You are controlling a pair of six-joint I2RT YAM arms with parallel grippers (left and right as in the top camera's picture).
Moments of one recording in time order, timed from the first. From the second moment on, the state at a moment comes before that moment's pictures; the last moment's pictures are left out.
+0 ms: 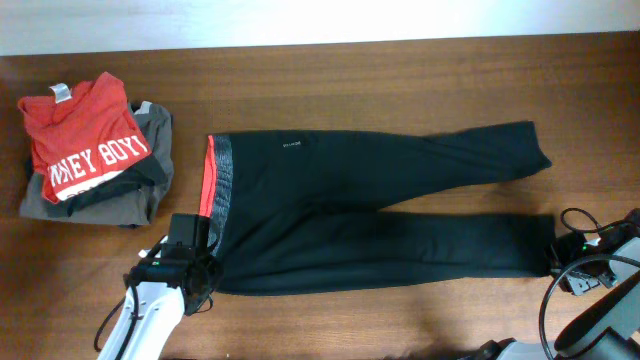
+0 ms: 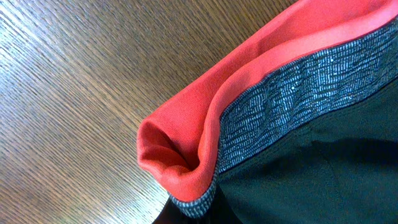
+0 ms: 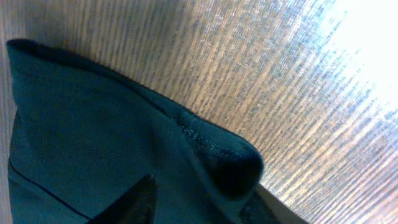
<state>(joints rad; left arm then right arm) -0.09 1.17 0.55 -0.77 -0.11 -0.96 -0.86 1.61 0.80 -0.64 -0.22 0.35</state>
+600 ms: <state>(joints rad) -0.09 1.17 0.58 -0.85 -0.11 -0.88 -0.86 1.61 0.98 -0.91 -0.21 0.36</state>
